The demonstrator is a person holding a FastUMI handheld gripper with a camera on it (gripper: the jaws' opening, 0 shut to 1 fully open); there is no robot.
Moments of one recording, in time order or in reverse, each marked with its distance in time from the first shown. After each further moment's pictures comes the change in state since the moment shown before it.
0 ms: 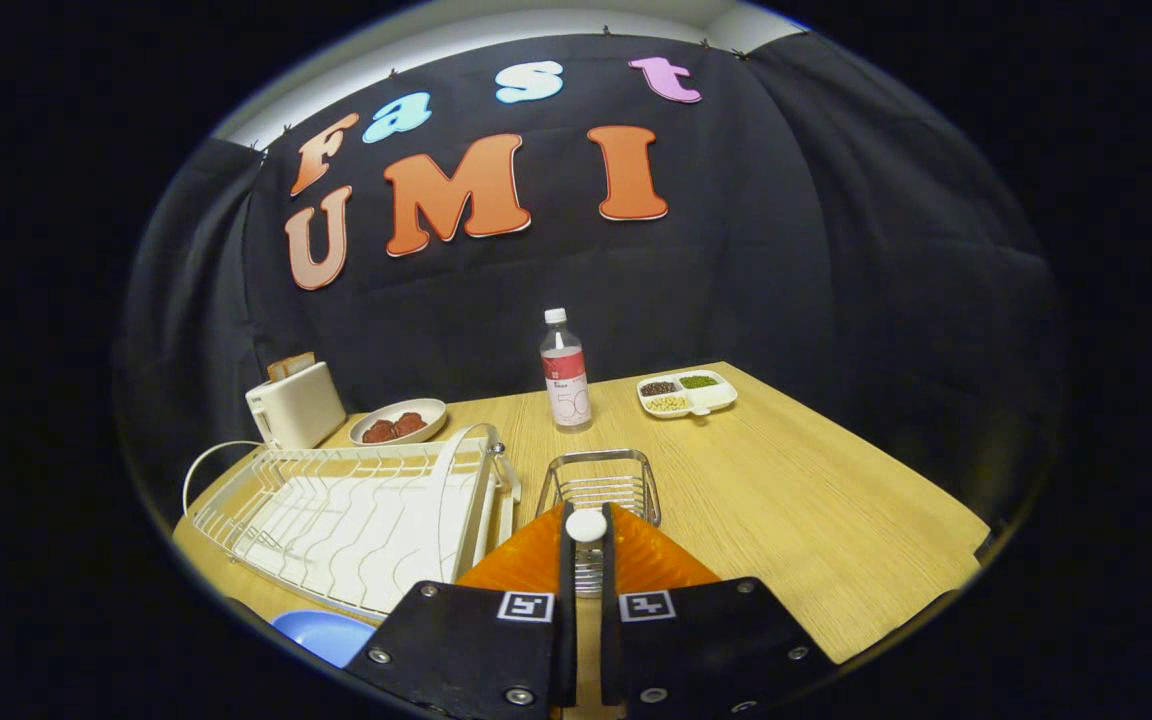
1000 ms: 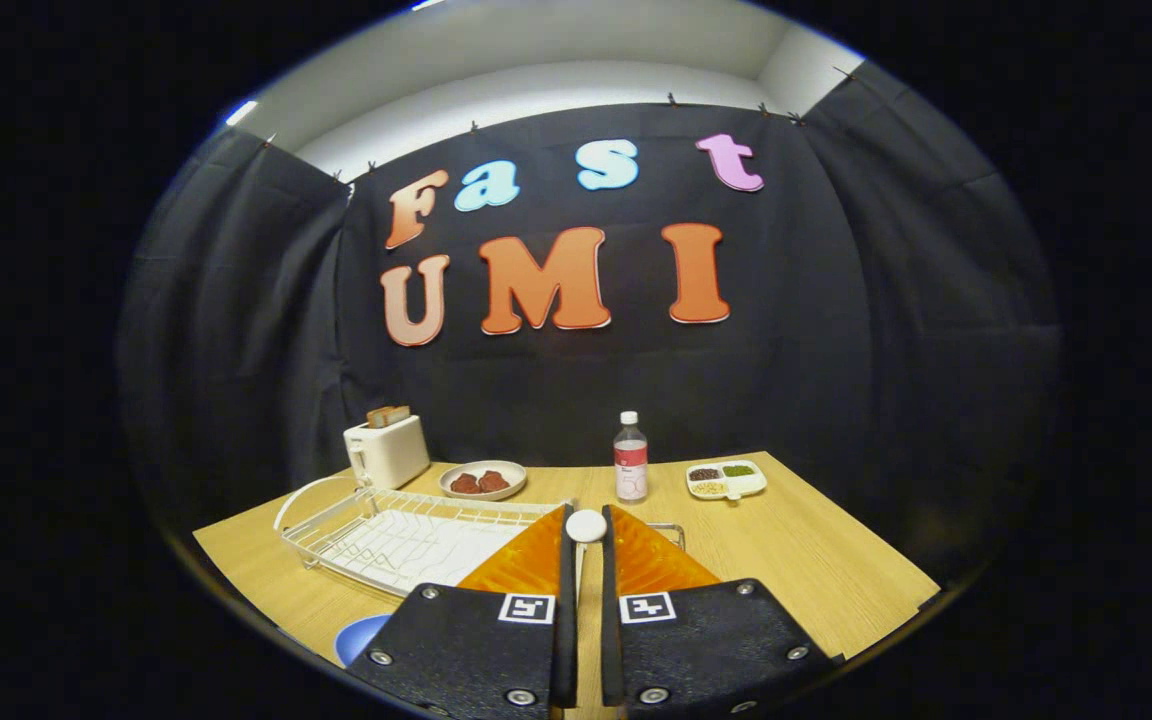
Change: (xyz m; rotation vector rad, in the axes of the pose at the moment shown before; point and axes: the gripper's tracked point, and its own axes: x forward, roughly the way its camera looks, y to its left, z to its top) arm -0.122 0.052 0.075 -0.122 -0.209 0.232
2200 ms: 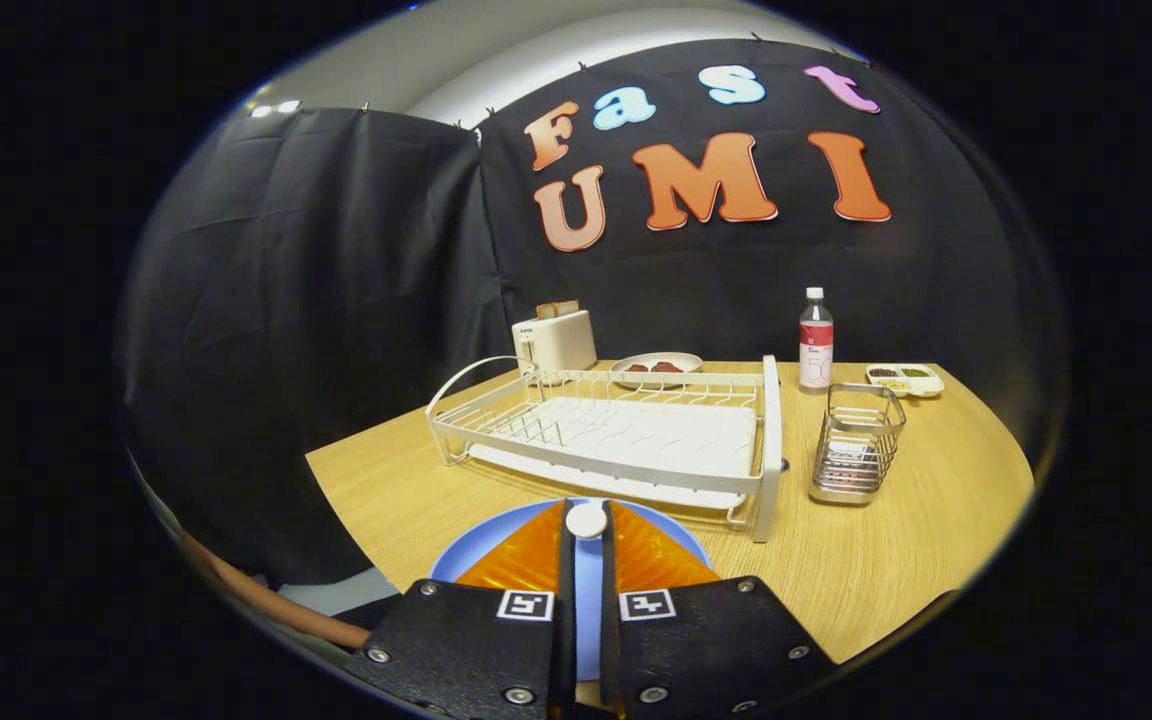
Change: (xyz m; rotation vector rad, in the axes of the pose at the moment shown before) arm -0.039 0.105 -0.137 0.042 0.247 0.436
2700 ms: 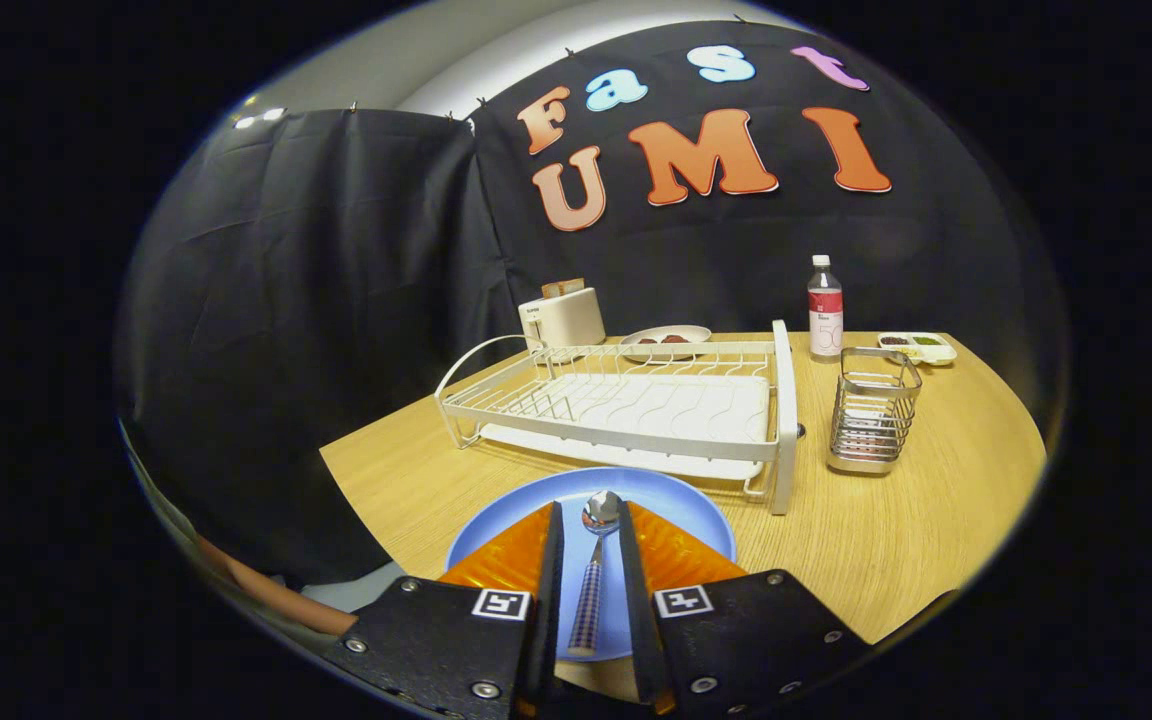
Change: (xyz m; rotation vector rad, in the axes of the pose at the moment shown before) arm -0.002 0.003 -0.010 0.016 0.052 0.027
